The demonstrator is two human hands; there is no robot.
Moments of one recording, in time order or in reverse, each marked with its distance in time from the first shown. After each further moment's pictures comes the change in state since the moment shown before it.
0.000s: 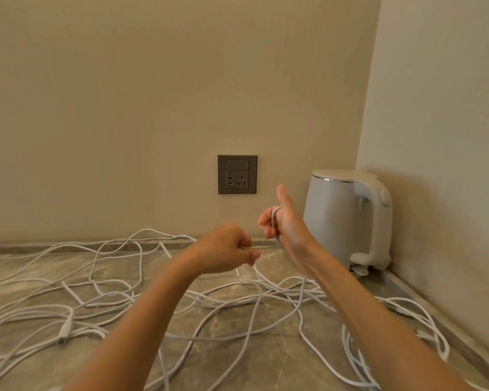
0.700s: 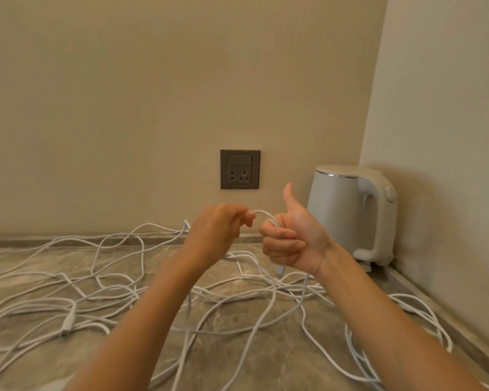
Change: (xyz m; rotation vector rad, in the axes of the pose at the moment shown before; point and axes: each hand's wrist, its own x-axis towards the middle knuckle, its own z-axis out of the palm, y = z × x) left_hand 0.003 -0.009 0.001 -0.031 0.451 0.068; right_hand -0.002 0.002 -0.015 0.550 -0.793 0.314
